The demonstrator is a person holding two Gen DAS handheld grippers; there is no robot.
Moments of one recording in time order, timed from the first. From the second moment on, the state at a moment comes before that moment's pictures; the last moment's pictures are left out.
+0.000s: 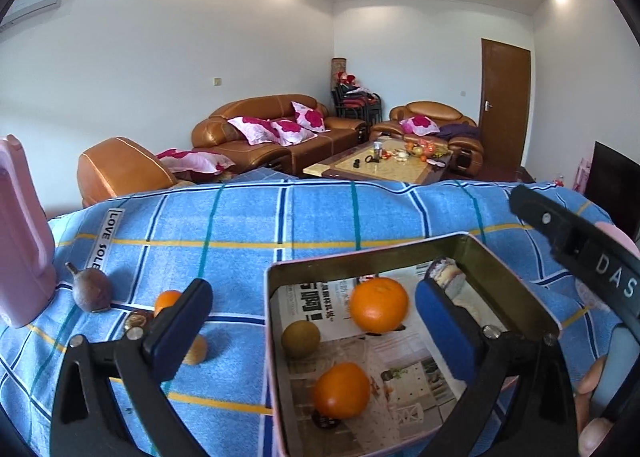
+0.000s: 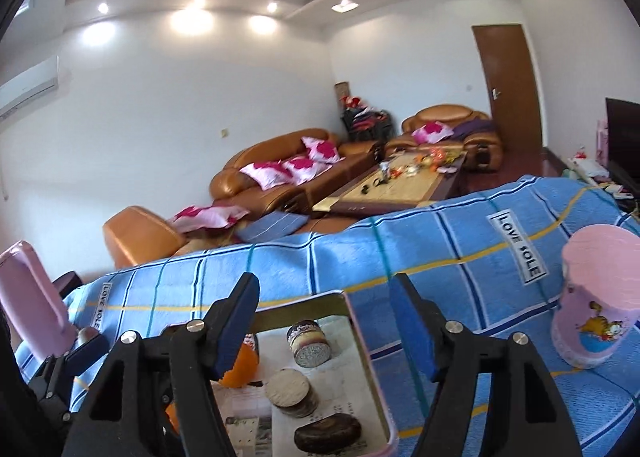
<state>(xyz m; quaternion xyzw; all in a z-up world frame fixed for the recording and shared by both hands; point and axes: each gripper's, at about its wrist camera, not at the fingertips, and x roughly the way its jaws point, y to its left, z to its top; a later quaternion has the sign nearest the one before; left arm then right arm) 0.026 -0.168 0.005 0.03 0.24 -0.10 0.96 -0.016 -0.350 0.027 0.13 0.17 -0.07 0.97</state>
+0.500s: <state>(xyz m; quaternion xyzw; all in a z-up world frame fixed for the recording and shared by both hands) -0.004 -0.136 0.010 0.01 0.20 -0.06 0.98 -0.037 -0.324 0.027 0.08 0.12 -0.07 0.99</state>
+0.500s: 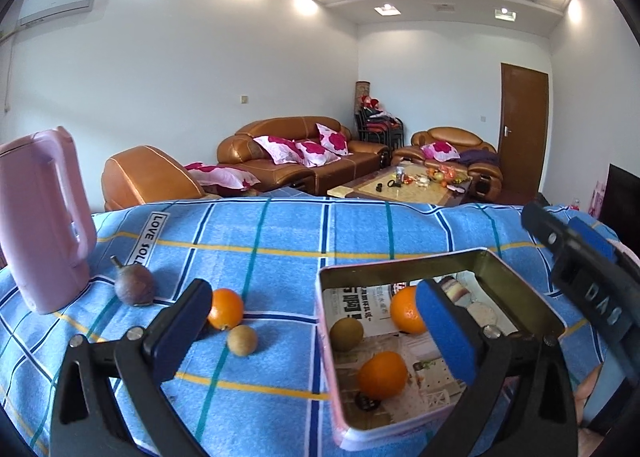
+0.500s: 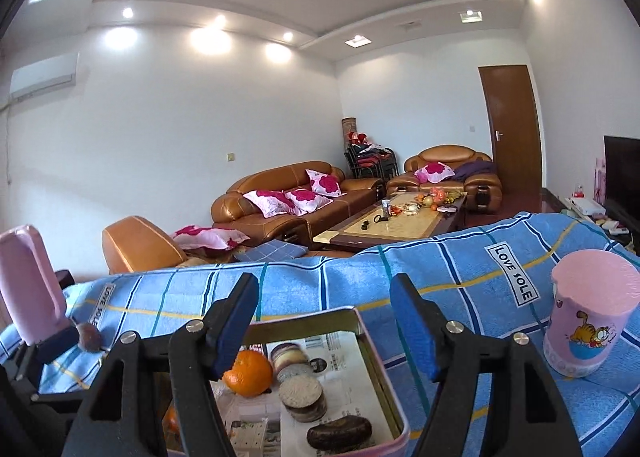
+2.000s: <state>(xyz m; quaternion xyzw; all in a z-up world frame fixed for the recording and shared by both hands) 0.004 0.006 0.025 0.03 0.21 0.01 0.98 -0.054 -0.205 0.018 0.01 0.21 0.02 0.98</state>
